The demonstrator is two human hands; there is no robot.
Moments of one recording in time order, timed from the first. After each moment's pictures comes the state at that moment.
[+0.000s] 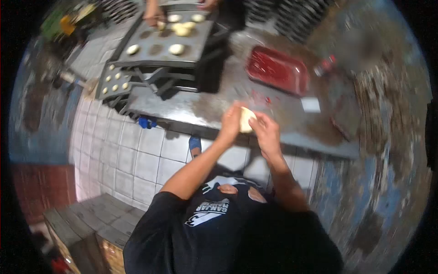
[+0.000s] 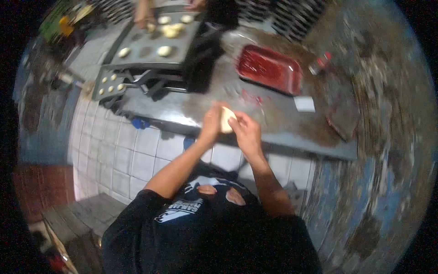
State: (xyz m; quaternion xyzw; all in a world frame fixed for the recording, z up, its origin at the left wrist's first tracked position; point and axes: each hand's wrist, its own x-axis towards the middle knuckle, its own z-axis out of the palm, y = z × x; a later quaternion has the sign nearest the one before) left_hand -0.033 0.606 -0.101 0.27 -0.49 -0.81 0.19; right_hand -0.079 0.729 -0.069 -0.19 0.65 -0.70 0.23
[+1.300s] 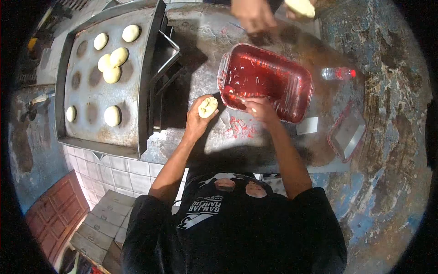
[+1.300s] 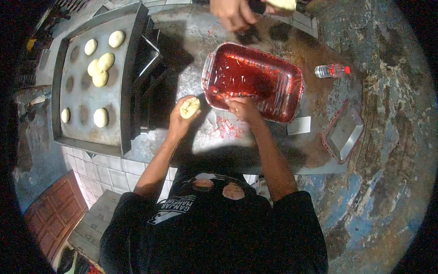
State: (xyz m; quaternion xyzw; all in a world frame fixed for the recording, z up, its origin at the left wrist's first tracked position) left_hand -0.278 0.444 -0.235 0.26 -0.71 -0.64 0.12; right_hand -0.458 0.653 -0.252 -0.40 0.79 -0.40 0.23
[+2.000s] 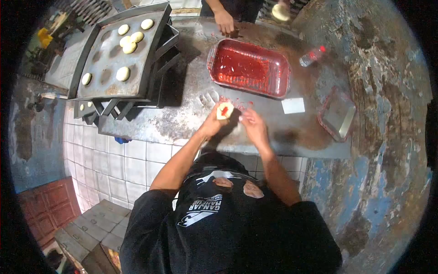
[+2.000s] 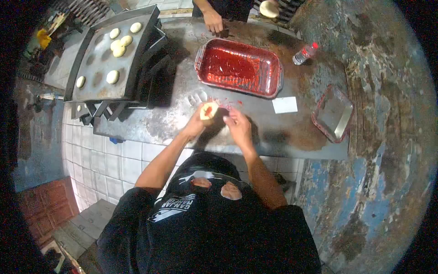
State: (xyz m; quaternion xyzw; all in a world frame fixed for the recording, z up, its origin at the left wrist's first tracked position) left_hand -0.199 0.591 -0.228 0.17 -0.57 -0.81 0.00; right_hand -0.277 0.782 -0.196 -0.35 0.86 -0.37 -0.03
